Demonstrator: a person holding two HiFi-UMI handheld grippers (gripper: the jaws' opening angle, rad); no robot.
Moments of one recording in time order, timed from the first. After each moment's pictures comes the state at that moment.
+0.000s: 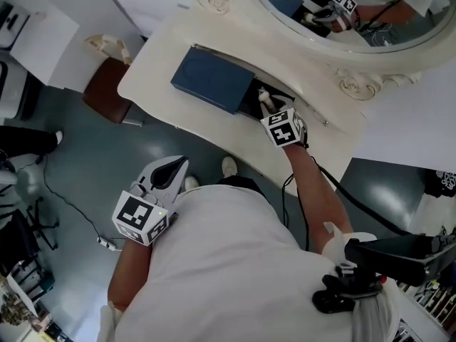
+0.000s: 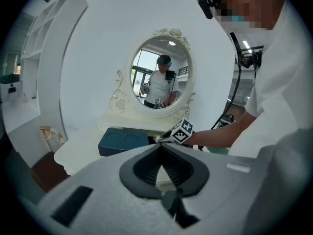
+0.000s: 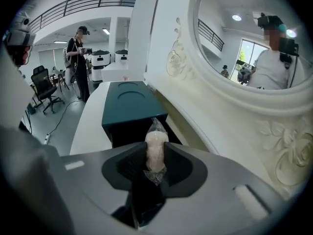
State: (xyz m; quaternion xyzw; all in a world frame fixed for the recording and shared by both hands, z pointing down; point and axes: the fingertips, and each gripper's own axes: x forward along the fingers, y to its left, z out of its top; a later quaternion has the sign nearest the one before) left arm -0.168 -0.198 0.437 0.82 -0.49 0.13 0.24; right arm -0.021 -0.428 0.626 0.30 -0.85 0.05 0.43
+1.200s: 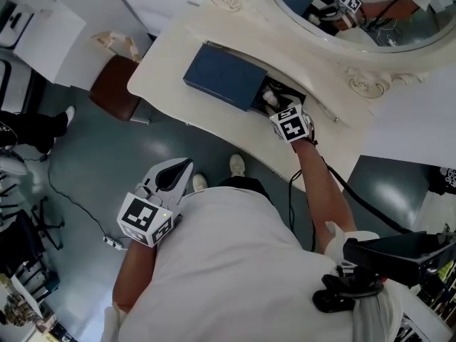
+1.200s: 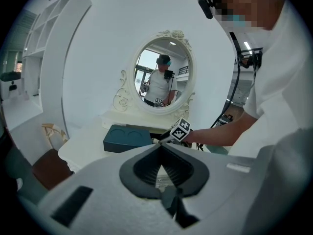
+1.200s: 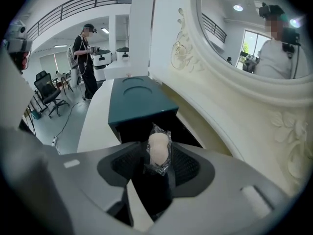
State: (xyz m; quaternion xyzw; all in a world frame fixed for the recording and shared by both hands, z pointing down) left arm -0.198 -0.174 0.440 0.82 -0.49 0.13 0.25; right arm -0.040 -0.413 0.647 0.28 -0.85 0.08 0.44
